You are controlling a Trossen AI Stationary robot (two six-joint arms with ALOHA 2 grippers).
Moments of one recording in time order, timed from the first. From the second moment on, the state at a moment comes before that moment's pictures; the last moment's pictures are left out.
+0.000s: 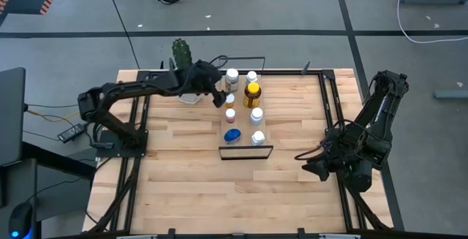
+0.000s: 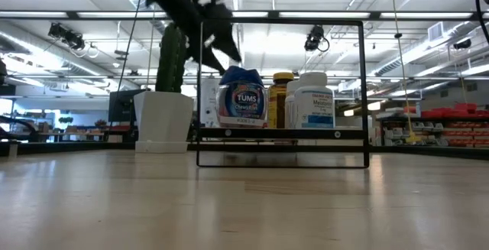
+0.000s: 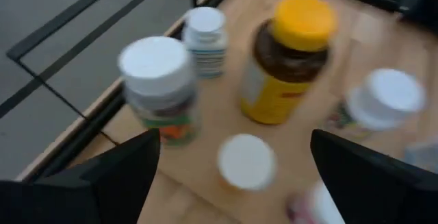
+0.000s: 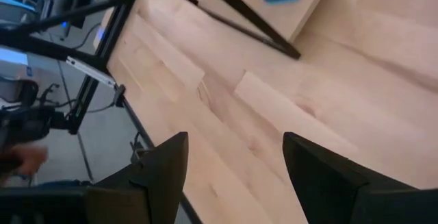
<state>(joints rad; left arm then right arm) 0.40 1.53 1.17 -0.31 -0.10 -0.12 1.05 1.03 0.88 -0.93 0.74 1.94</state>
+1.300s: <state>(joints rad) 0.02 0.53 0.39 0.09 -0.17 -0.47 0.73 0.38 0.64 -0.82 1.10 1.07</state>
